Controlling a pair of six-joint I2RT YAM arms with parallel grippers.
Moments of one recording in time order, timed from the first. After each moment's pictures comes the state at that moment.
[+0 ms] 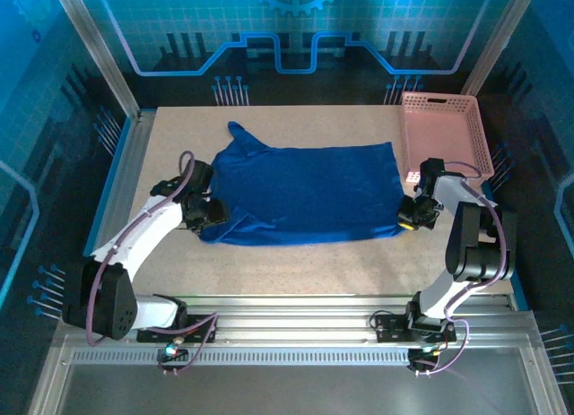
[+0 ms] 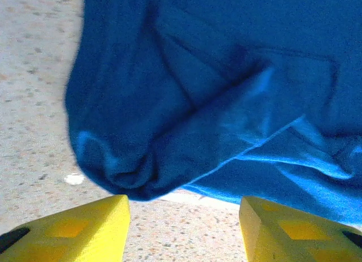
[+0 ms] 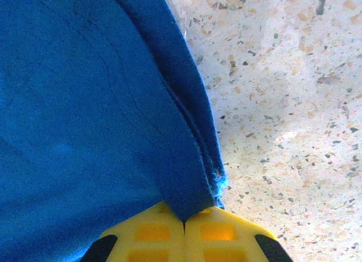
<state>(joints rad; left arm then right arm) -0.22 1.33 0.95 -0.86 0.04 -0.56 -0.16 1.66 1.00 -0.84 -0.12 0.32</state>
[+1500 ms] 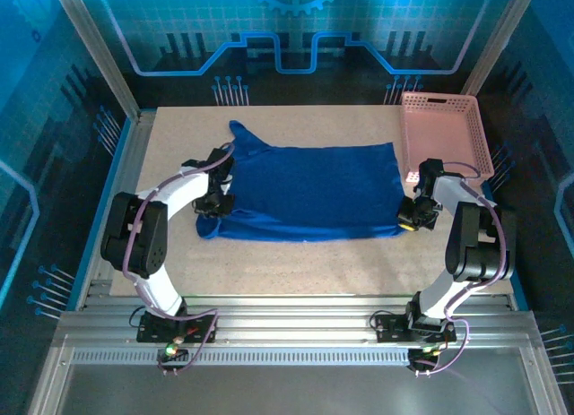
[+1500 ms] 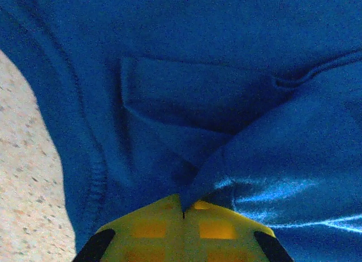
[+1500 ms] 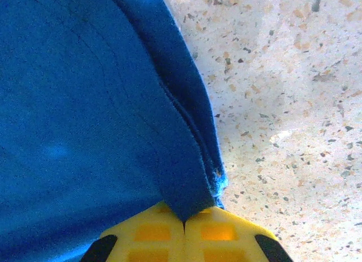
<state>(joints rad) -0.21 1.74 1.16 -0.85 -0.10 -0.16 -0.16 1.66 0.99 -0.84 -0.10 0.32</state>
